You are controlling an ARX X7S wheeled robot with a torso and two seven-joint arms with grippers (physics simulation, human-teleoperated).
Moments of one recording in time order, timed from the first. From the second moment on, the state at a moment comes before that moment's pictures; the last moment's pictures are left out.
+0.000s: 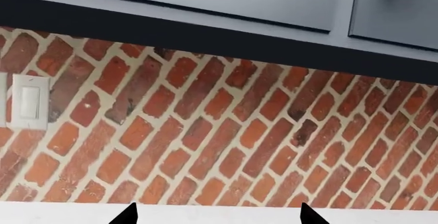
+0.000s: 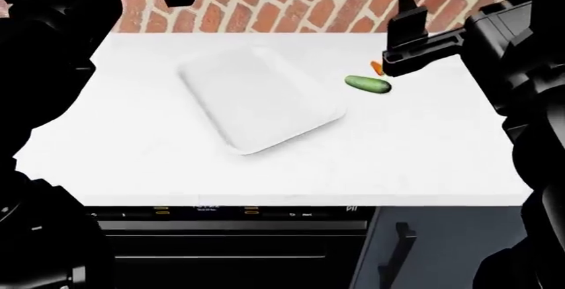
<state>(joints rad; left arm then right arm) -1.23 -0.20 -0.13 0.34 -0.68 -1.33 -0.29 1.10 0.30 -0.08 -0.77 0.11 1.48 -0.20</state>
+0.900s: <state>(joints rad) -1.22 -0.22 -0.12 0.34 -0.72 -1.33 -0.32 1.08 0.34 -0.13 -0.76 0.13 1.46 -0.20</state>
